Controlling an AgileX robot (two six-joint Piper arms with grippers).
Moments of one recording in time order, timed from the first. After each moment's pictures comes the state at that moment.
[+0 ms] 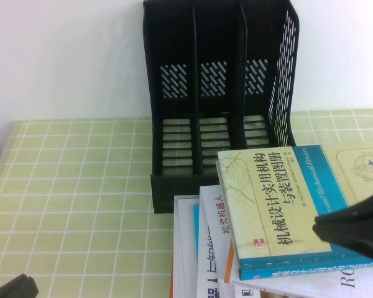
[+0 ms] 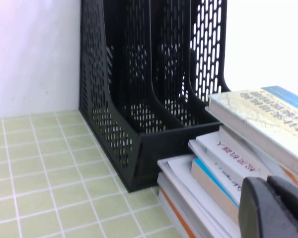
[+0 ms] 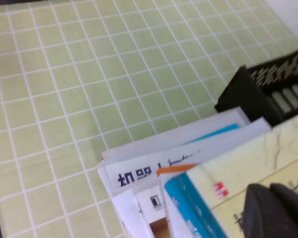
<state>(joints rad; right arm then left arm) 0.66 0.93 -0.88 0.43 0.75 -0.74 0.06 0.08 -0.31 -0.91 0.75 0.64</state>
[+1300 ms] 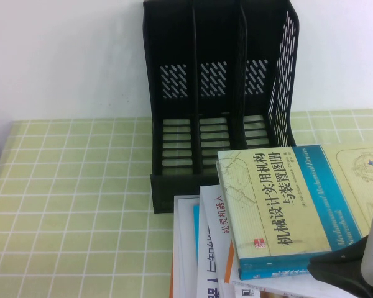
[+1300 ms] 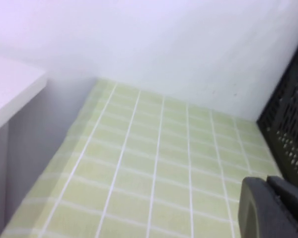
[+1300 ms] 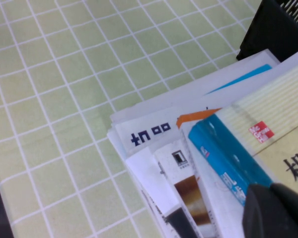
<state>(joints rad) 0.62 0.91 -0.61 0.59 0.58 -0.86 0.07 -0.01 0.01 -0.24 0.24 -0.11</state>
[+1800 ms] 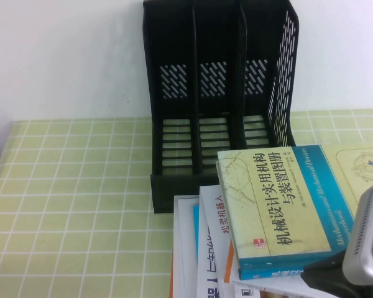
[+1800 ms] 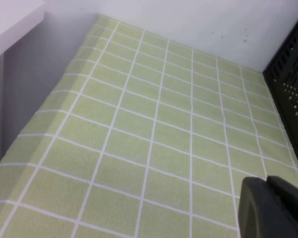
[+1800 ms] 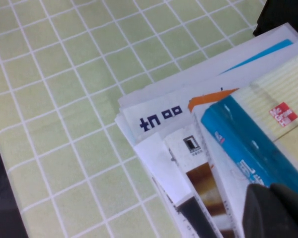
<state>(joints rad) 0.62 0.97 -0.61 0.61 0.60 -0.86 0.07 -0.01 0.02 -0.22 0.39 -0.18</state>
